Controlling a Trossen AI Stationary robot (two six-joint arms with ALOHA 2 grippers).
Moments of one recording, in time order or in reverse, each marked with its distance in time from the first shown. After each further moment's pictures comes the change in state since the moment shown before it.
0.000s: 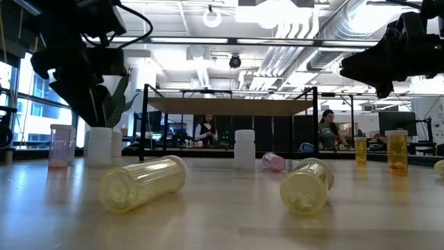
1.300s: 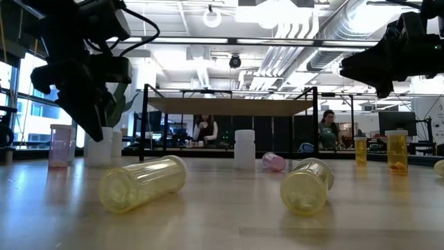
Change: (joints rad) left arm -0.082 0.114 0.009 0.075 -0.090 -0.026; right arm 0.000 0.000 0.000 0.000 0.000 0.000
